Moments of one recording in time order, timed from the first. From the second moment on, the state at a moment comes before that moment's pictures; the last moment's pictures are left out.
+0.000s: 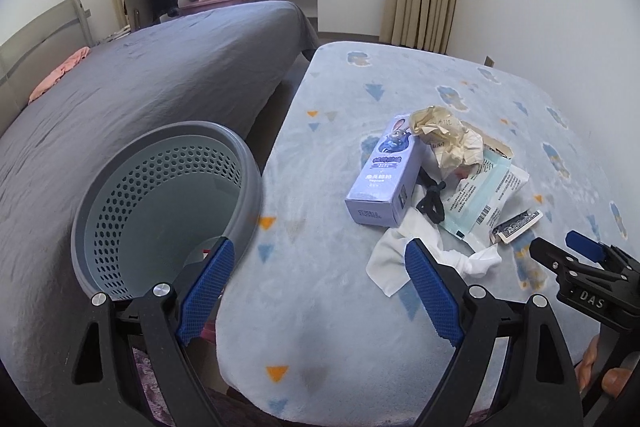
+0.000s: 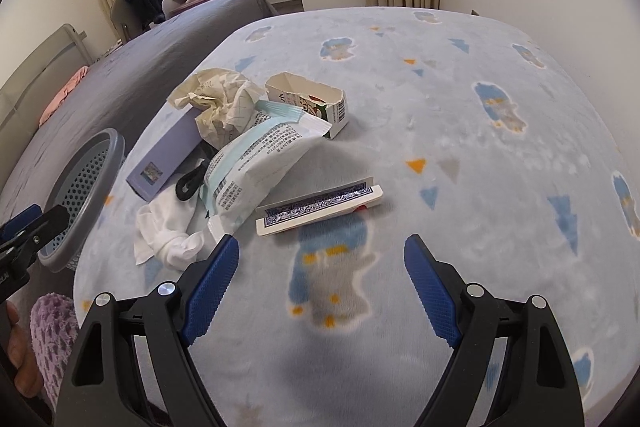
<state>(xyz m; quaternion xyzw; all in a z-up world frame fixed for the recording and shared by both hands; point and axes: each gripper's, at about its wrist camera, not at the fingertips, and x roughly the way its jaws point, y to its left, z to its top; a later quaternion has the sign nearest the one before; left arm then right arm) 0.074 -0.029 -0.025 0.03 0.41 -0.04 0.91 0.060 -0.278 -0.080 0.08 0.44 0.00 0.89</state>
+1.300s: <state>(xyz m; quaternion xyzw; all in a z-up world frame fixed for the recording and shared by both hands) 0.083 -0.040 -0.041 0.03 0.43 -0.05 0.90 0.117 -0.263 -0.112 0.00 0.49 0.00 0.87</state>
